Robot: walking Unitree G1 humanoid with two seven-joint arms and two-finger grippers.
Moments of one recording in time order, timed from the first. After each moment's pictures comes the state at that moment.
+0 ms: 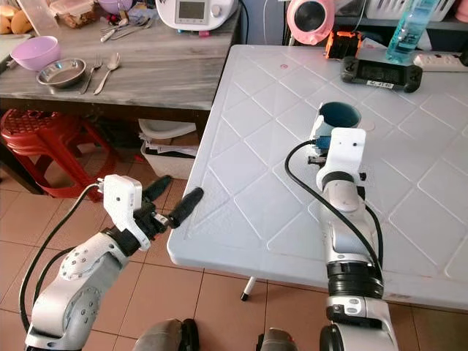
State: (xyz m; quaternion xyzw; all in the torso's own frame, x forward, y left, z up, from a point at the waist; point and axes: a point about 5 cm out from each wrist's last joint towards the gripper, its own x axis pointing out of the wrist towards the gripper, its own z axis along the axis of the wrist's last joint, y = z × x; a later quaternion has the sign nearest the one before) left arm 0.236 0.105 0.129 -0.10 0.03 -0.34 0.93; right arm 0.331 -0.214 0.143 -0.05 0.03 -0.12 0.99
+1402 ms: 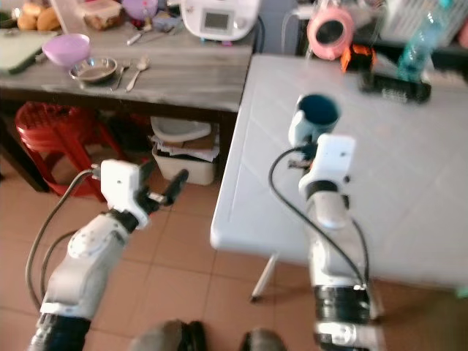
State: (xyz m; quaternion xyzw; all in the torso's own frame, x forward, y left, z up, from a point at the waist) left arm 0.274 0.107 0.118 -0.07 0.01 -0.25 0.97; right arm 0.306 -0.195 0.145 -0.02 -0.03 -0.07 1.00
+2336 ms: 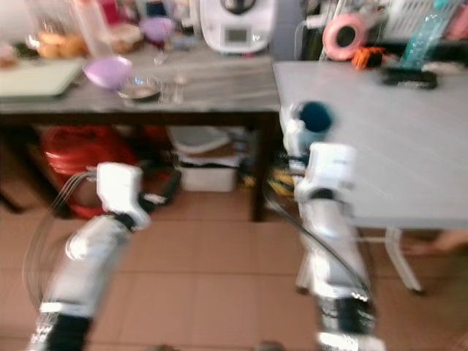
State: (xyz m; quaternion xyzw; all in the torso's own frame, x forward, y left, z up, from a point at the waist) left arm 0.283 0.113 0.120 -0.02 -0.02 -0.21 0.98; right arm 0.299 -0.195 0.139 -0.04 -0.03 -0.07 1.00
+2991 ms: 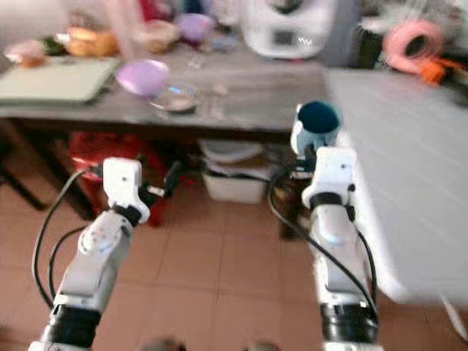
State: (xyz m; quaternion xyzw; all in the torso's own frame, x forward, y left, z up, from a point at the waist) left arm 0.290 0.124 0.118 0.00 -0.03 -0.15 0.99; right arm 0.294 -0.178 0.141 -0.04 -0.05 -0.04 1.00
